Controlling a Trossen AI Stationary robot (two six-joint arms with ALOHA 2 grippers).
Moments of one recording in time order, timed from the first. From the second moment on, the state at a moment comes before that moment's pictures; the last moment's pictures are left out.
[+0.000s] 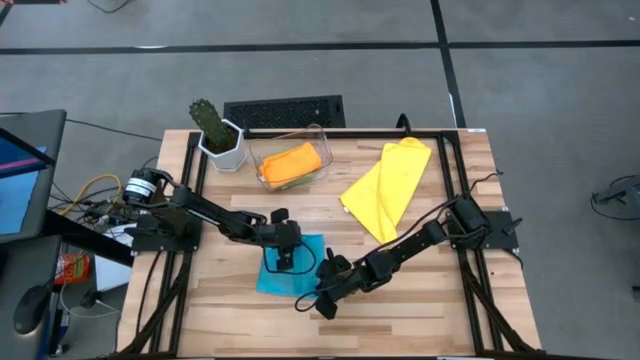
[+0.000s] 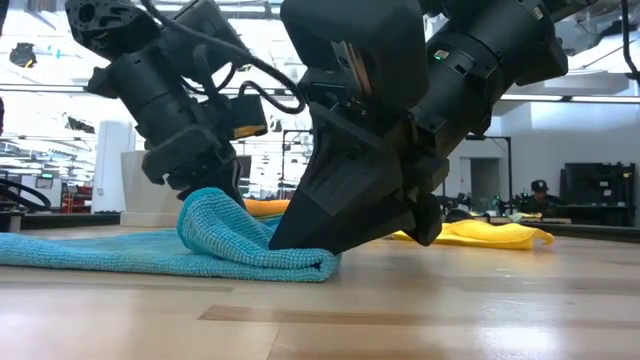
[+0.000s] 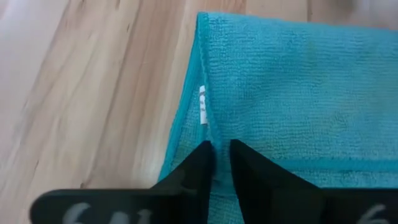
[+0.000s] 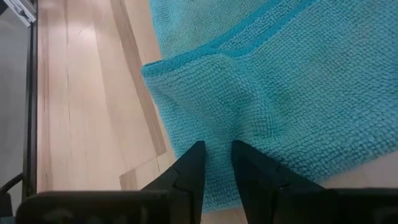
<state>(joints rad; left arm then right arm) -0.17 1.69 0.70 0.08 -0.20 -0.26 0.45 2.11 1.20 0.08 0.16 0.84</state>
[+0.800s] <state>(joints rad) -0.17 1.66 0.87 -0.18 -0.22 -0.24 0.46 2.07 1.19 0.13 0.10 0.77</state>
